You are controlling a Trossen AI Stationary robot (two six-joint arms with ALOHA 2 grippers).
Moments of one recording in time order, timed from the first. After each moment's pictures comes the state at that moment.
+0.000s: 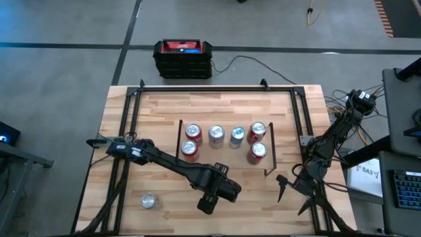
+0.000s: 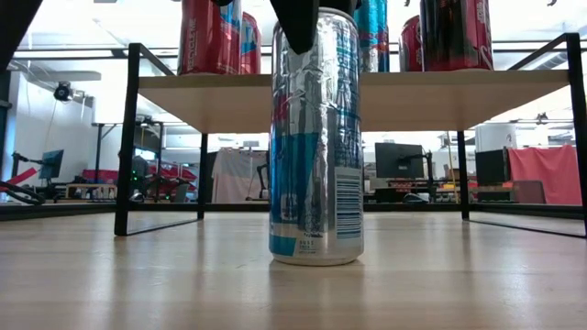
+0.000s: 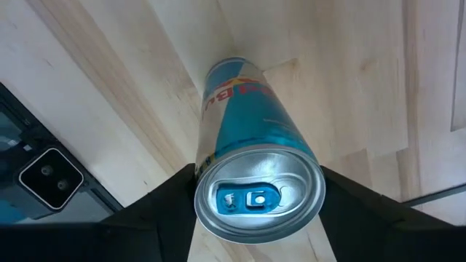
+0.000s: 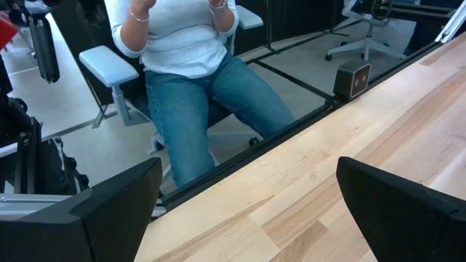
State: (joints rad) left arm -0.40 2.33 2.33 -1.33 -0.07 -3.14; right arm 0.91 0.91 0.19 0.44 -0.13 0.08
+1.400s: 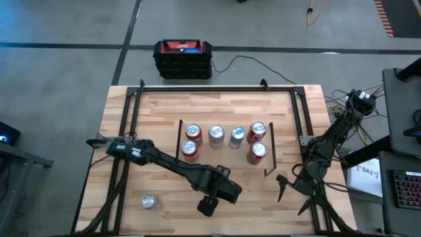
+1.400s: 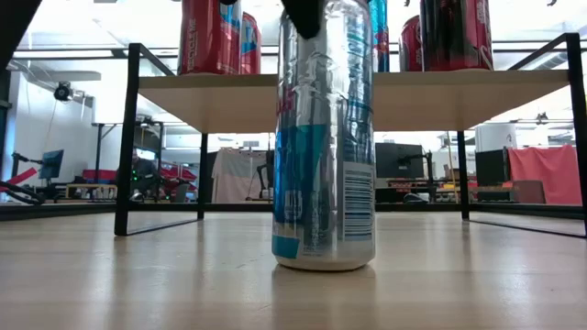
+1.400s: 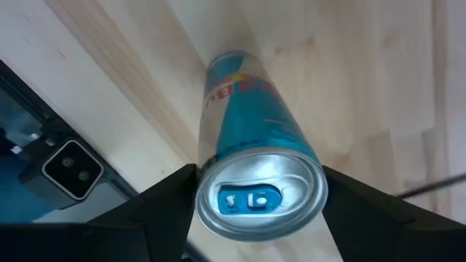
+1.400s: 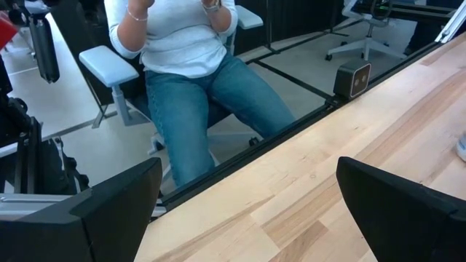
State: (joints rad) left arm -0.41 2.33 2.33 -1.29 -0.04 -3.10; right arm 0.91 0.91 0.19 0.44 -0.13 0.08
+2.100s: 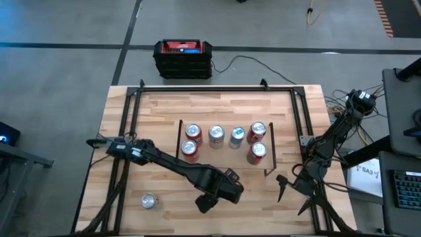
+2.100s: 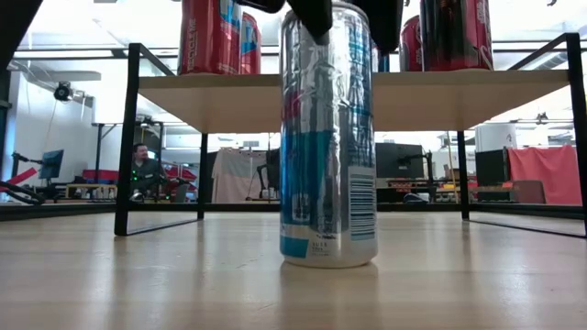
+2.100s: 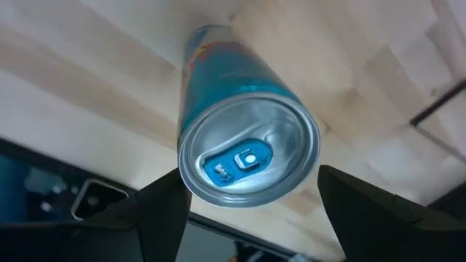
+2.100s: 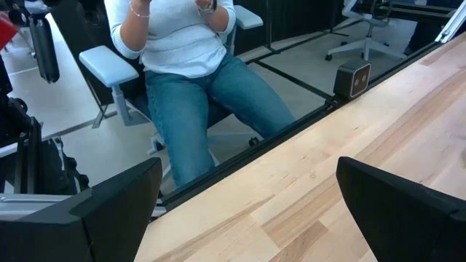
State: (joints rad) left arm -0.40 2.33 2.33 -1.22 -0.04 -2.68; right arm 0.91 0.91 0.19 0.44 -0.13 0.08
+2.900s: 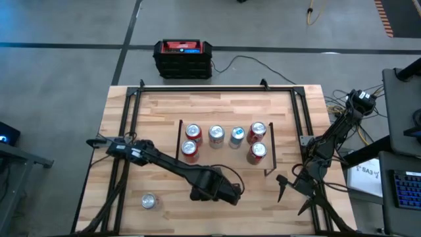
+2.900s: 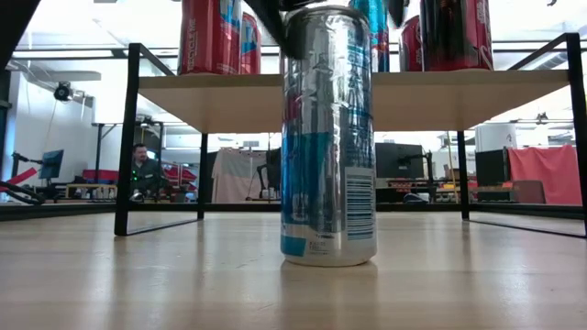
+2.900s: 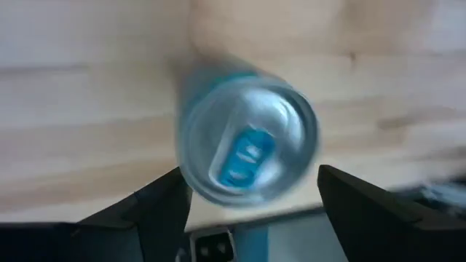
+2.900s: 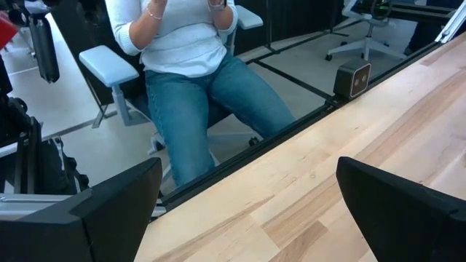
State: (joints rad) left arm -0.42 2.33 2.33 -1.25 0.00 -1.97; right arm 0.91 0.91 0.19 0.44 -0.13 0.08
